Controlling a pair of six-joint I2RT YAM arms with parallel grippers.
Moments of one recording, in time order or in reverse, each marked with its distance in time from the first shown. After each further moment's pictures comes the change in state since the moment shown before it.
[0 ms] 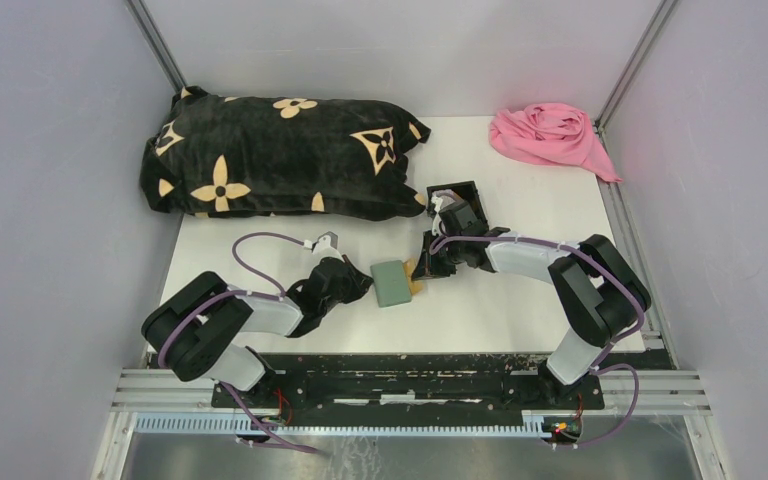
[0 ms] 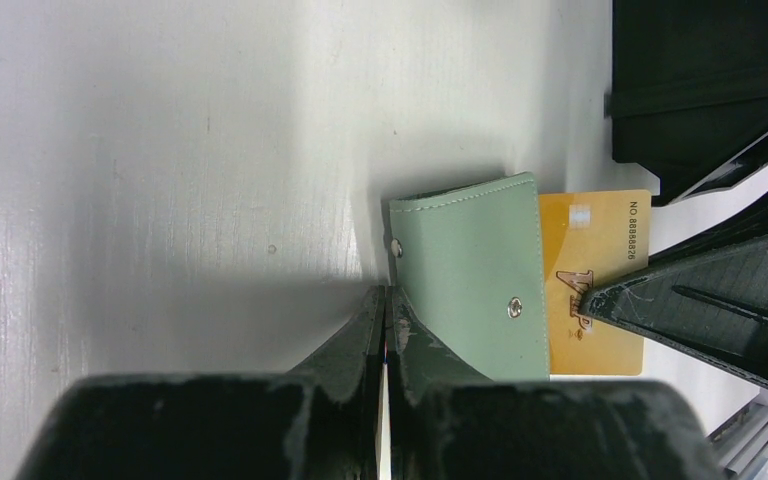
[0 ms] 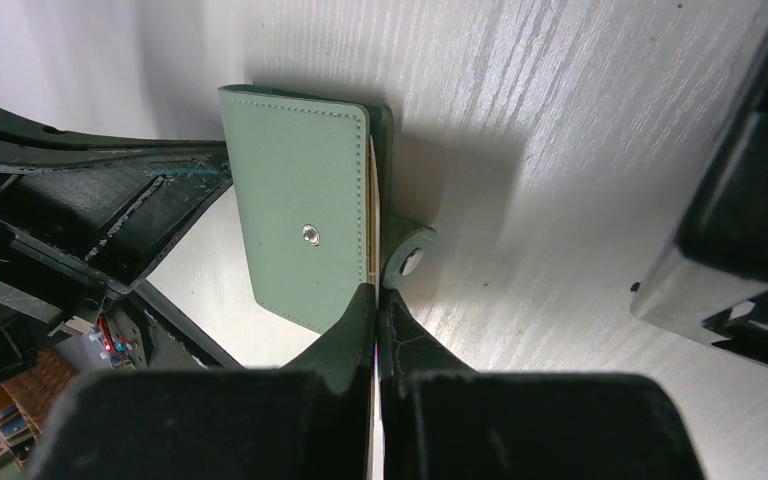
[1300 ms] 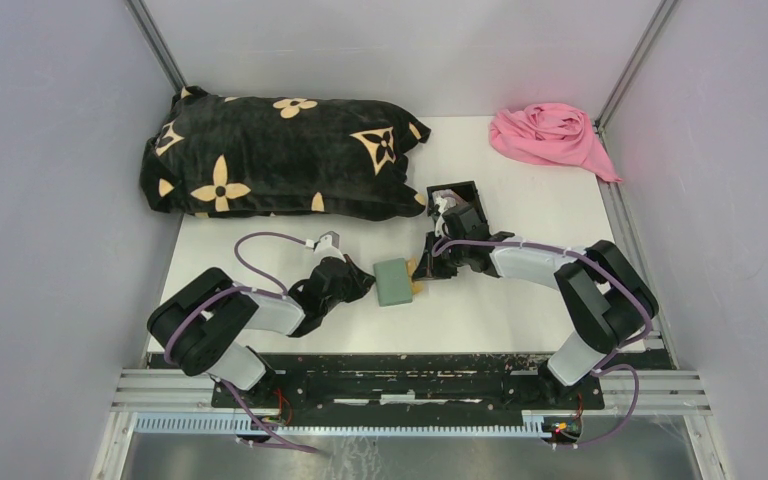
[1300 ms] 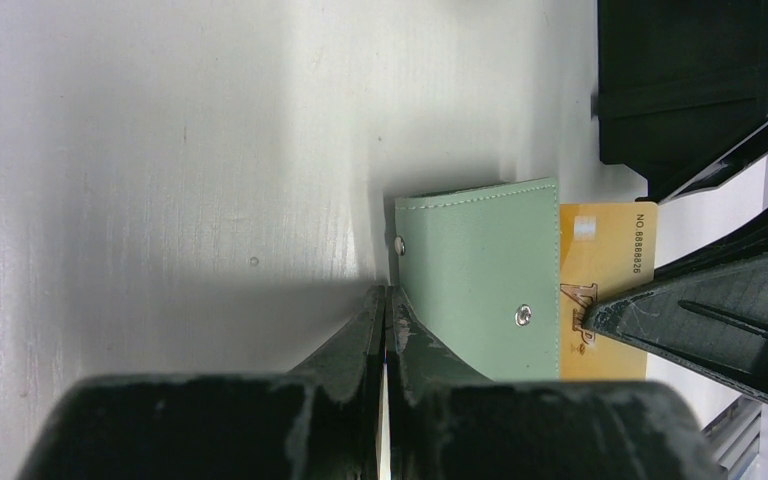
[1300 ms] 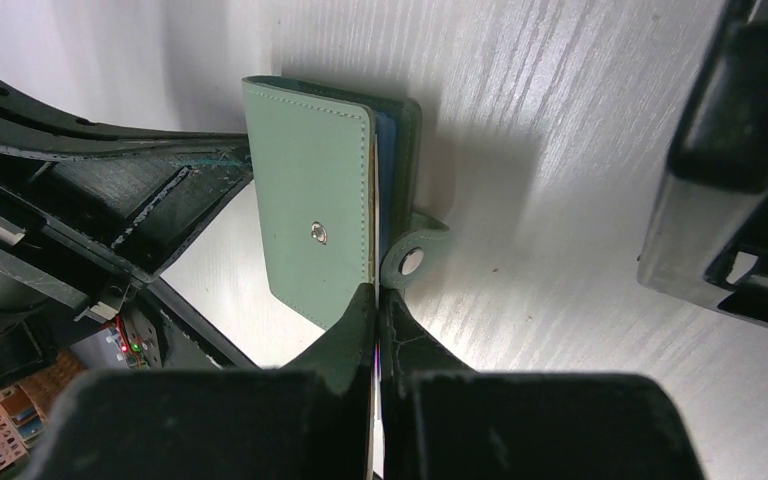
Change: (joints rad) left arm 0.001 0.035 0.000 0.056 0.013 0.000; right arm -0.002 -0.045 -0.048 0.046 -0.002 0.035
